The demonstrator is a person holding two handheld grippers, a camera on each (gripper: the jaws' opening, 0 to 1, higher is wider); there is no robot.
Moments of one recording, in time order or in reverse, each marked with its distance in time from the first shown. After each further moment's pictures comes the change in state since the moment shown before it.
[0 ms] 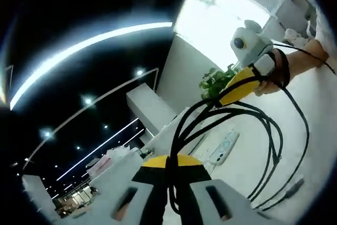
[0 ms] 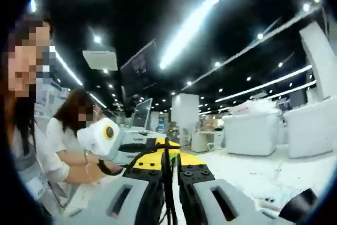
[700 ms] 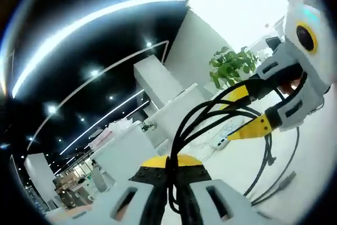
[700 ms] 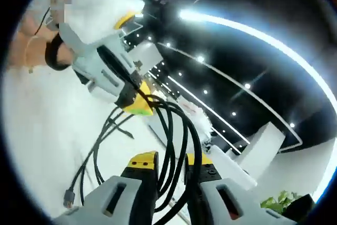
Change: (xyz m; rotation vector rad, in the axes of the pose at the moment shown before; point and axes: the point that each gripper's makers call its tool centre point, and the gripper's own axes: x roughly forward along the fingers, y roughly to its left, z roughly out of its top) left arm 0.003 -0.010 -0.015 -0.115 0.214 0.014; right arm 0.011 -0.012 -0.049 -0.814 0.351 -0.405
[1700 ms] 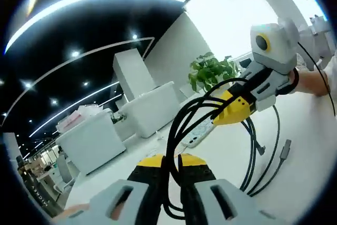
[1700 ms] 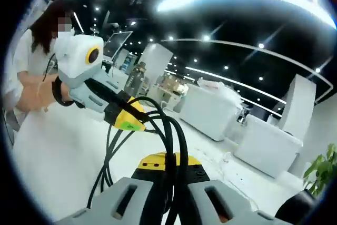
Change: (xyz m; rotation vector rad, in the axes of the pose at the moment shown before) left arm 0.018 -0.032 -0.034 -0.146 -0.018 -0.243; right arm 0.005 0.009 -0.038 0.427 0.035 0.319
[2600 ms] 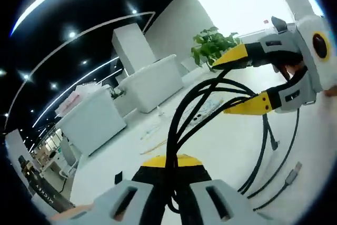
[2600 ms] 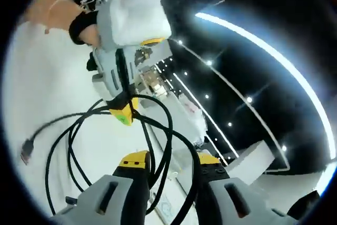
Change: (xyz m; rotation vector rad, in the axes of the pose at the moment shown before) left arm 0.012 0.009 -0.026 -0.018 0.276 0.001; right arm -0.001 0.007 0.029 -0.699 0.010 -0.315
